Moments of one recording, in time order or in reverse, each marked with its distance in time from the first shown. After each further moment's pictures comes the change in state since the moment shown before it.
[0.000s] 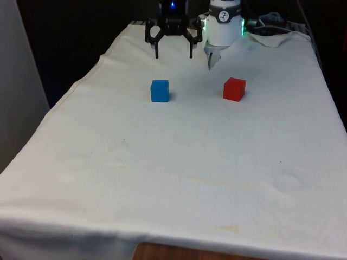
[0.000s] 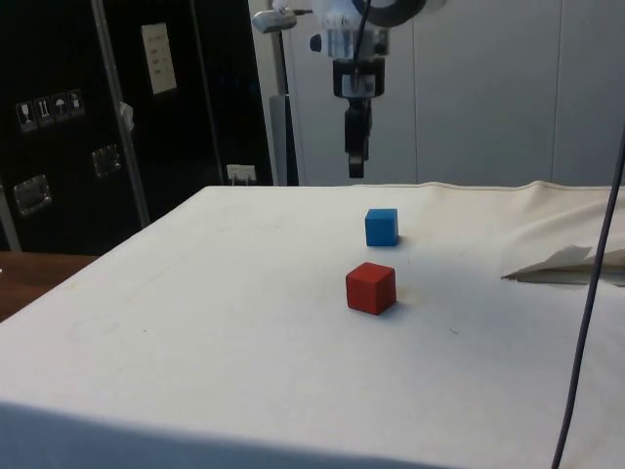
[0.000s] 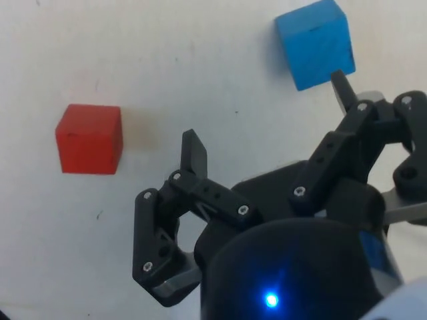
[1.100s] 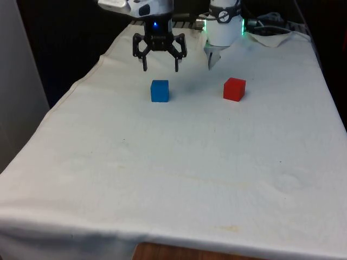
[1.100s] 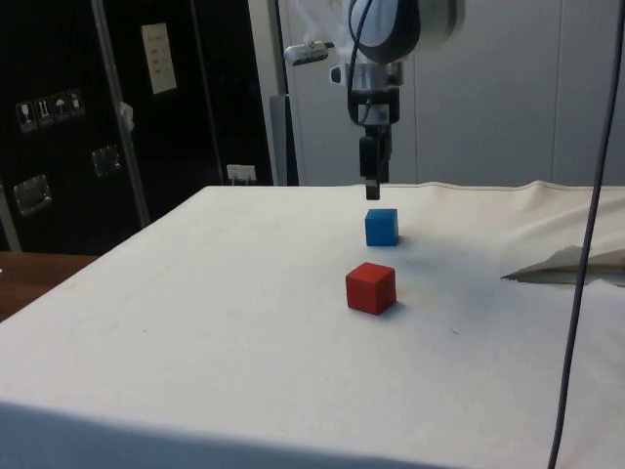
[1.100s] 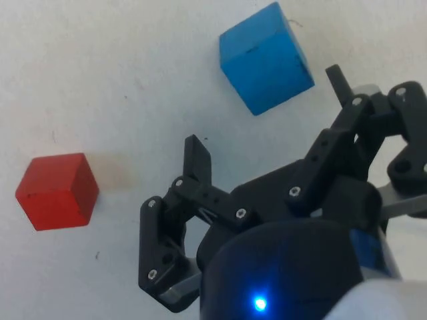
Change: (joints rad) arm -0.008 0.141 -0.081 0.015 0.139 0.062 -0.098
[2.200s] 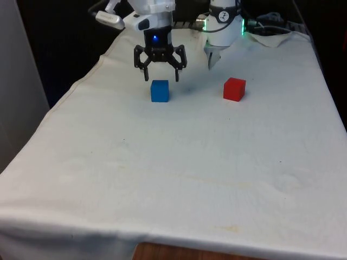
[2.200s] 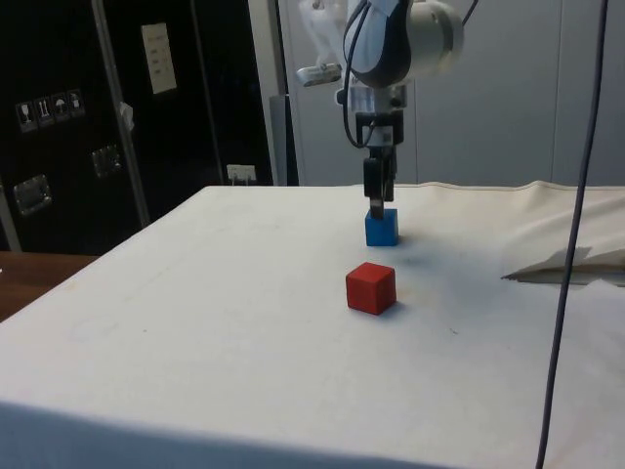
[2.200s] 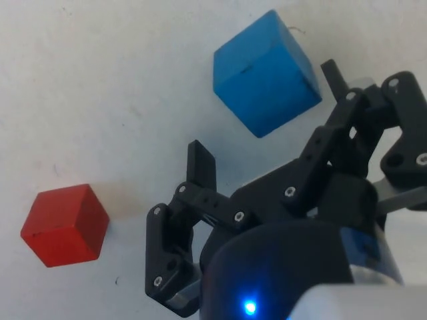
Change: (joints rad) arm 0.001 0.094 0.009 0.003 0.128 0.060 -0.087
